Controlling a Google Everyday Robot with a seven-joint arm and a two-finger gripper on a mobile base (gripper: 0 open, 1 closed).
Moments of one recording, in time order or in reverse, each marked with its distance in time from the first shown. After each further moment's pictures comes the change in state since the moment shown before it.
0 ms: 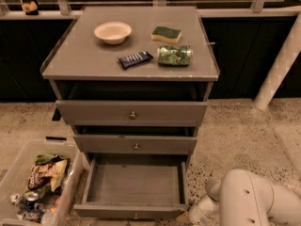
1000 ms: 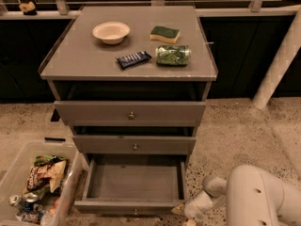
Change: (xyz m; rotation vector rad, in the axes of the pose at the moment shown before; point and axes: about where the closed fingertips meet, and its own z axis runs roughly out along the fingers) arm -0.044 -0.013 -0.005 0.102 -0.017 -0.095
